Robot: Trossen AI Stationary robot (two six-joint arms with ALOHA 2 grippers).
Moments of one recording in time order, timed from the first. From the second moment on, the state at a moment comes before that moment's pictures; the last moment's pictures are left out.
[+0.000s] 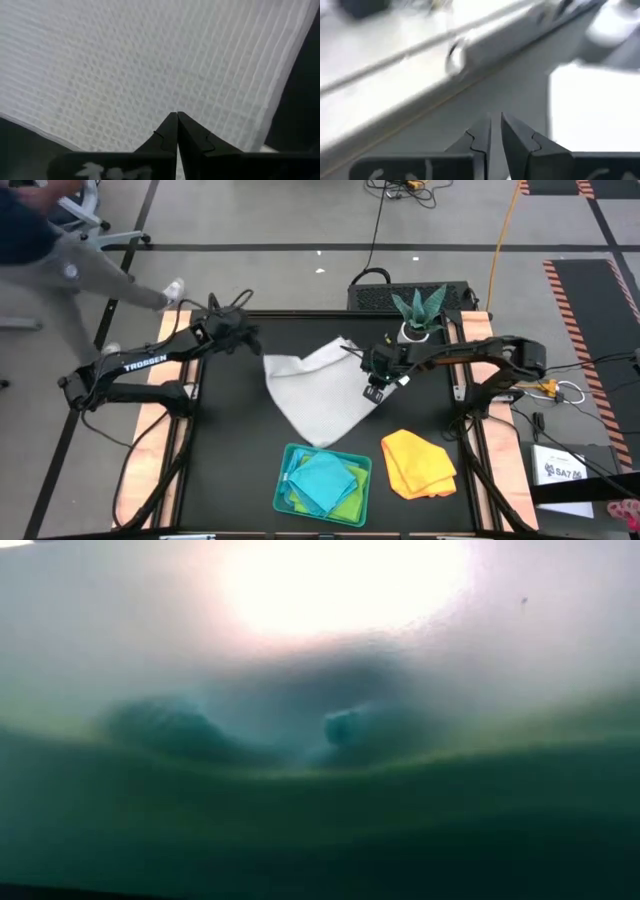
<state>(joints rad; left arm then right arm) 0.60 1.06 0.66 -0.18 -0.17 -0.19 -0.27 1.53 0.83 -0.48 -0.04 0.24</state>
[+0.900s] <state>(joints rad) 0.50 1.95 1.51 -0.47 0.42 0.12 -0.24 1.56 0.81 -0.35 -0.02 0.38</state>
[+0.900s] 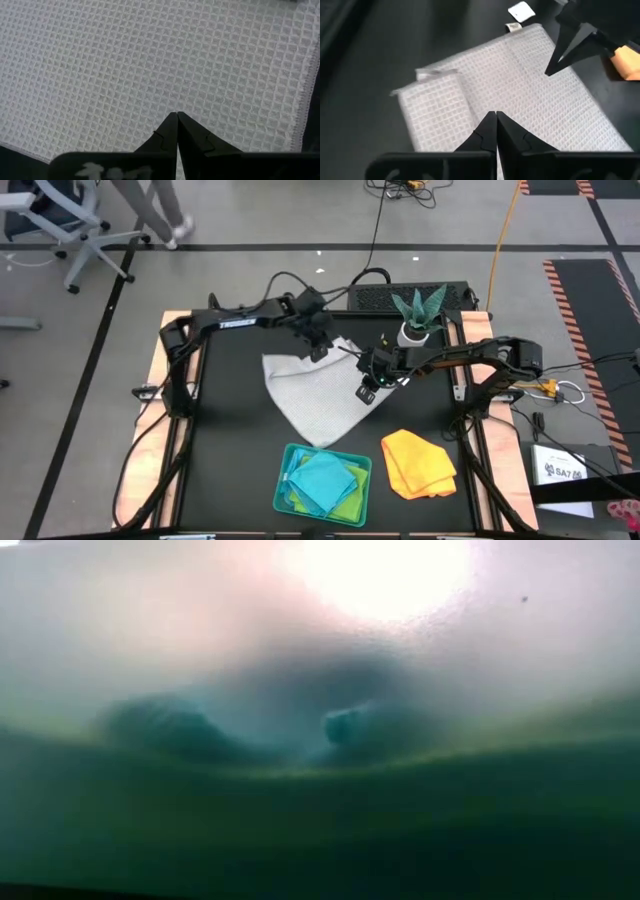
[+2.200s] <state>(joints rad) 0.45 2.12 1.55 -0.58 0.17 -0.24 -0.22 1.56 0.82 -0.34 -0.03 0.47</state>
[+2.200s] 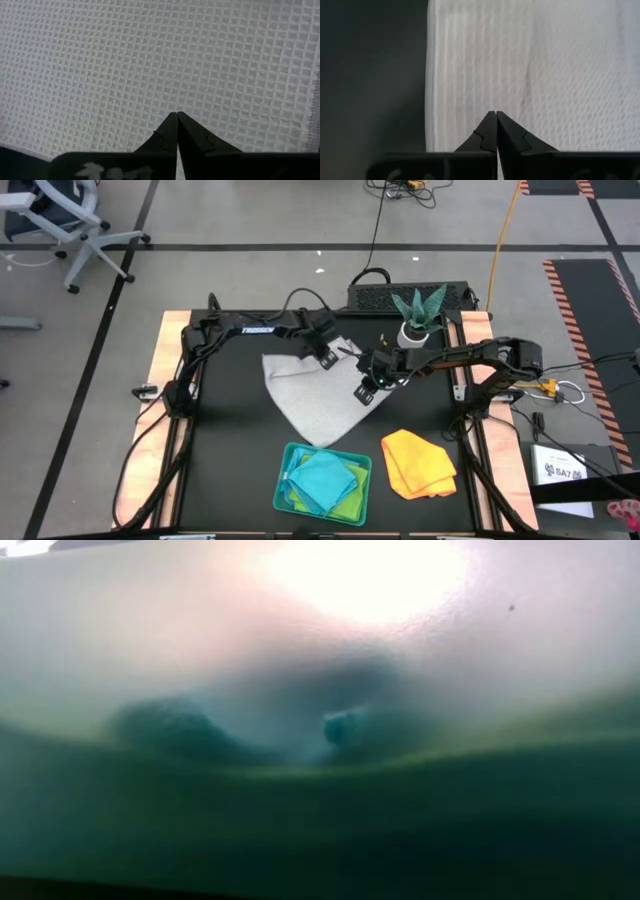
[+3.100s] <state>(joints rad) 0.55 2.09 1.55 -0.94 -0.05 -0.26 -0.15 1.56 0.82 -0.22 -0.06 0.39</state>
